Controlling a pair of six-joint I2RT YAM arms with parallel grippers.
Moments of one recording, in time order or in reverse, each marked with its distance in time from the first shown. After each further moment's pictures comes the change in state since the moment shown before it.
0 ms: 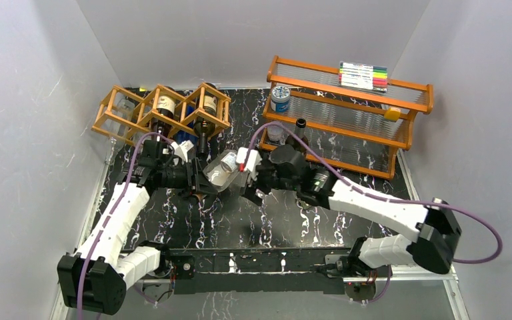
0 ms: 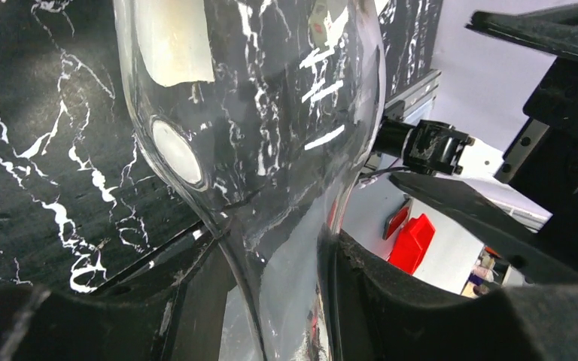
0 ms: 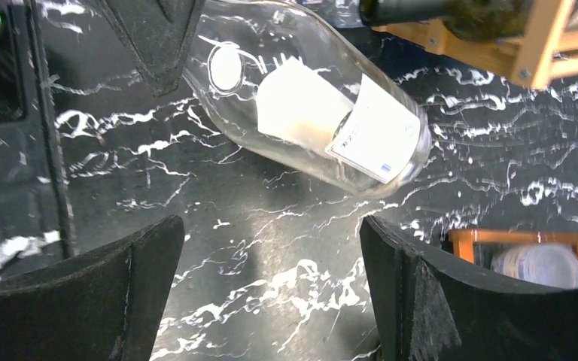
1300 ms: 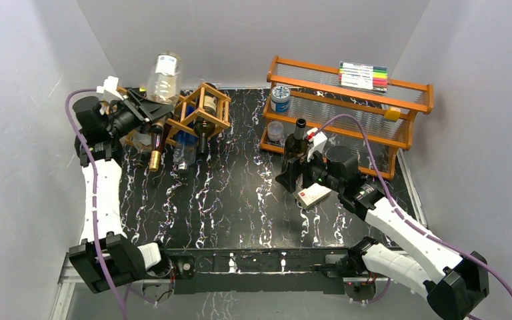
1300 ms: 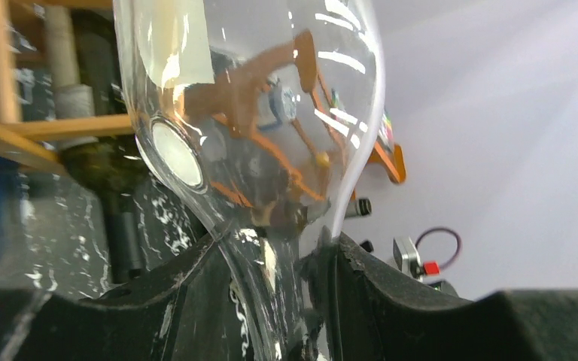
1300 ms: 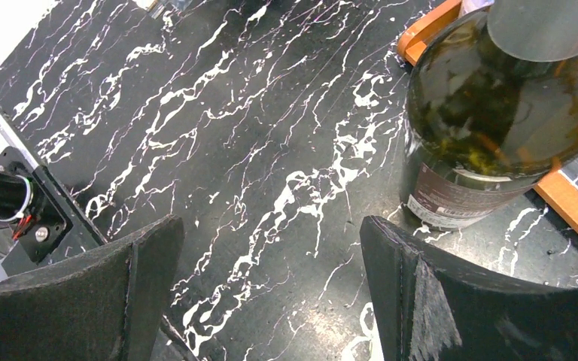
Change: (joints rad) left arm 0.499 0.173 0.307 0.637 0.159 -0.422; right arm -0.372 -0.327 -0.285 -0.005 -0.063 0.512
